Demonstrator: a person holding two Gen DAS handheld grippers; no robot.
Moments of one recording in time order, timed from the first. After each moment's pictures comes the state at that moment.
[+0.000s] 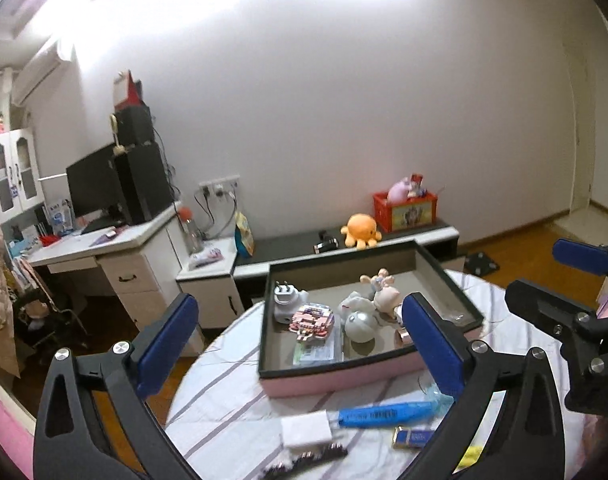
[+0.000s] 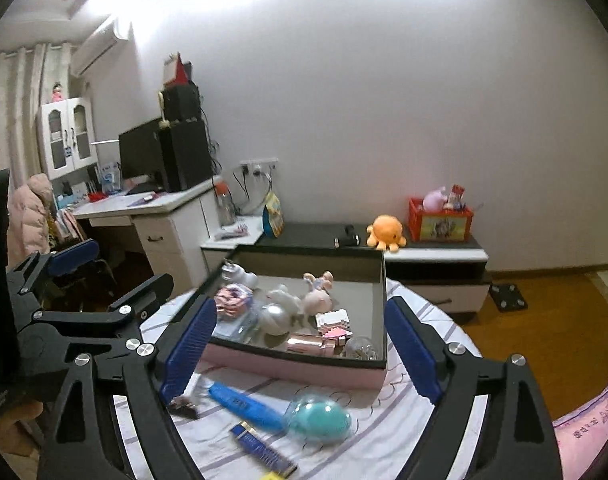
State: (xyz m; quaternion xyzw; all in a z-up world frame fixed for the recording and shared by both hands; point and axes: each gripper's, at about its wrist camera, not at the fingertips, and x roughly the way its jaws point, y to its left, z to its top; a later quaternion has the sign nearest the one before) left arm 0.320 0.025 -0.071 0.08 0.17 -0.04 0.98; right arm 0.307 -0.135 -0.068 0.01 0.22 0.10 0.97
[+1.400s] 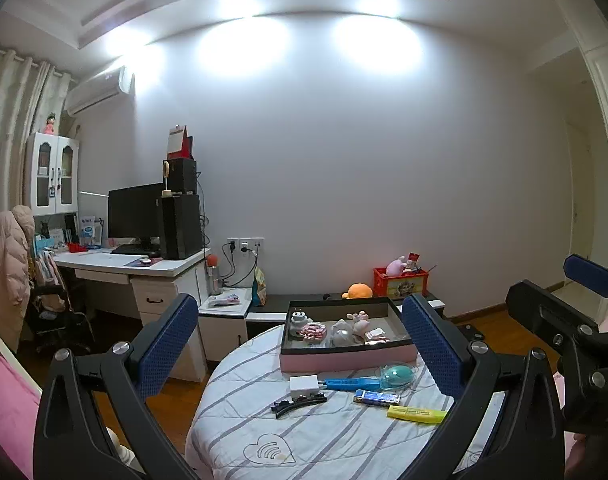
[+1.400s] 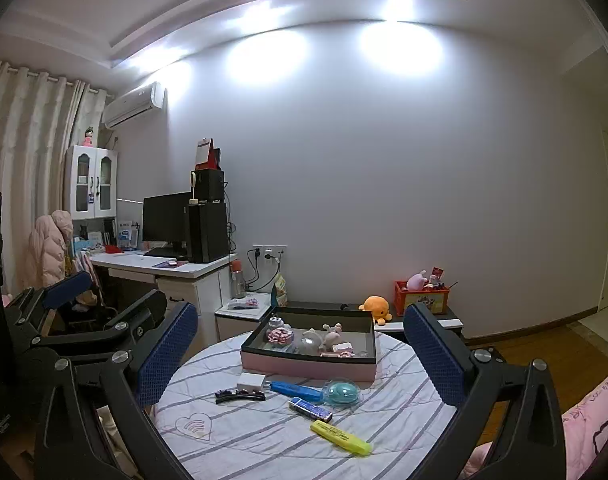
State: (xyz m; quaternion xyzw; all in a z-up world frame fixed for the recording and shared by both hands) left arm 0.094 0.052 -0.032 0.01 0.04 -0.01 1.00; right arm 0.086 -0.108 -0.017 0.00 0.06 0.09 0.99
